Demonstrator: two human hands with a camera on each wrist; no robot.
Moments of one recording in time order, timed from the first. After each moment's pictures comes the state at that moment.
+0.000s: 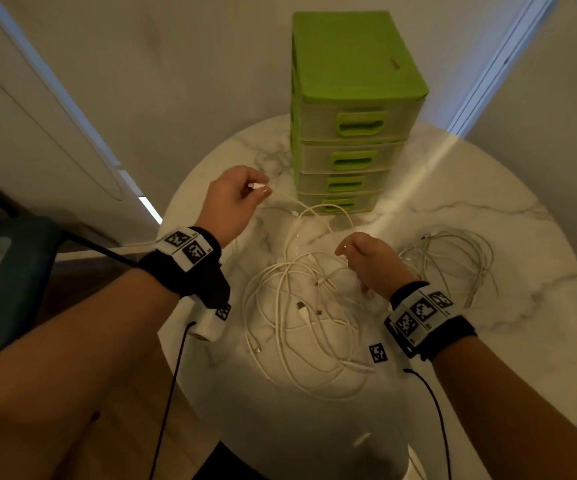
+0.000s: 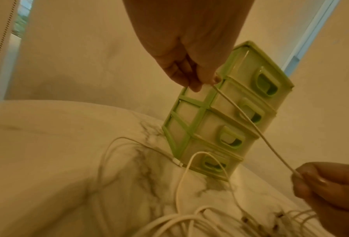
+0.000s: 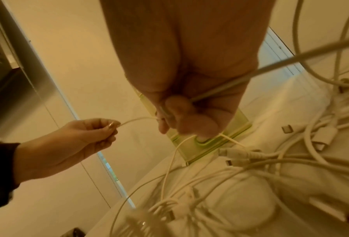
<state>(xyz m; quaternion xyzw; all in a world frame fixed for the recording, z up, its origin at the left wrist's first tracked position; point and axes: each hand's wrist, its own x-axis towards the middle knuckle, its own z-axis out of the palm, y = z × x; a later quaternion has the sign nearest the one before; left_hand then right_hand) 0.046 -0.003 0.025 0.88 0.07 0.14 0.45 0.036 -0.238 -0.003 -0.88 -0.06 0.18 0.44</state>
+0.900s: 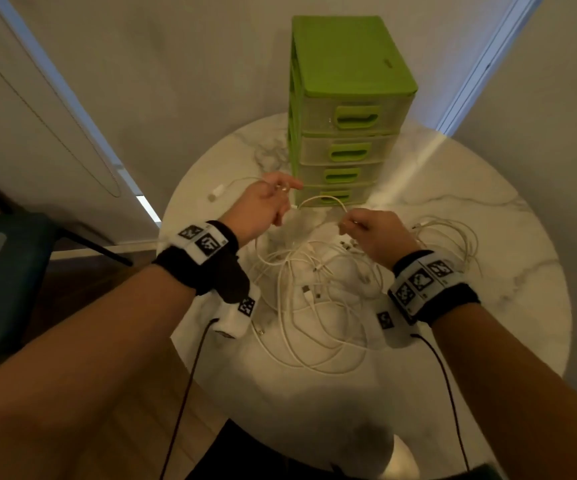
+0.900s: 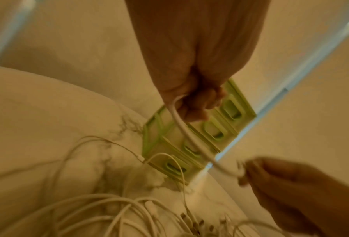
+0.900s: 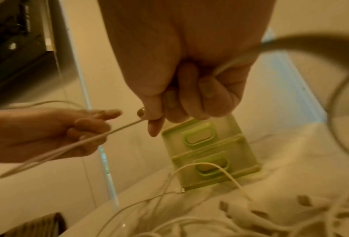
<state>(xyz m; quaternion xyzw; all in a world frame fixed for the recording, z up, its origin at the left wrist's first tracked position) 0.015 -0.034 0.042 0.78 0.00 -0.05 0.62 0.027 -0.241 0.039 -0.94 -0.16 0.09 0.30</state>
